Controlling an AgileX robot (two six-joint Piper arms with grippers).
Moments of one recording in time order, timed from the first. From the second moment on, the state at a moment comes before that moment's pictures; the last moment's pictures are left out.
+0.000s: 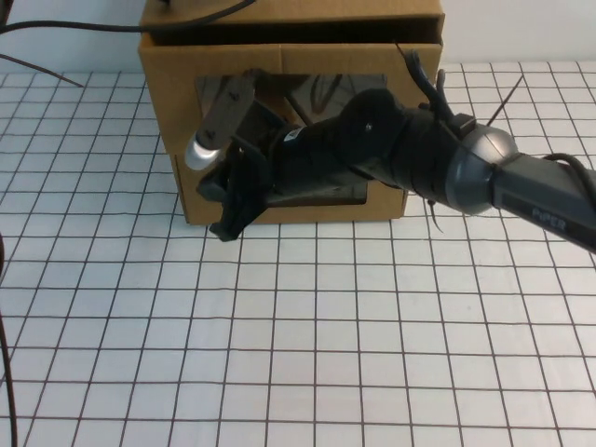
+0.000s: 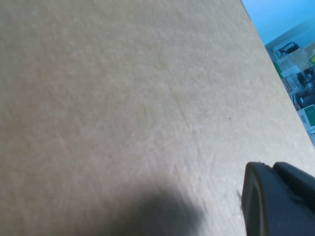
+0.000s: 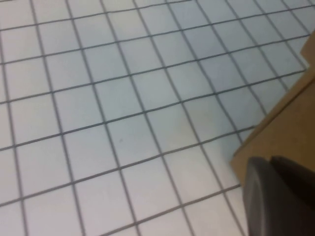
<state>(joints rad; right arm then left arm) 0.68 2.10 -1.76 0.81 0.49 -1.14 -0.18 2.25 -2.56 -0.84 1.22 0.05</state>
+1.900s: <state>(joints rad) 0.37 1.53 -1.55 0.44 0.77 -0.56 -0.15 1.96 -2.56 -0.70 1.27 0.23</state>
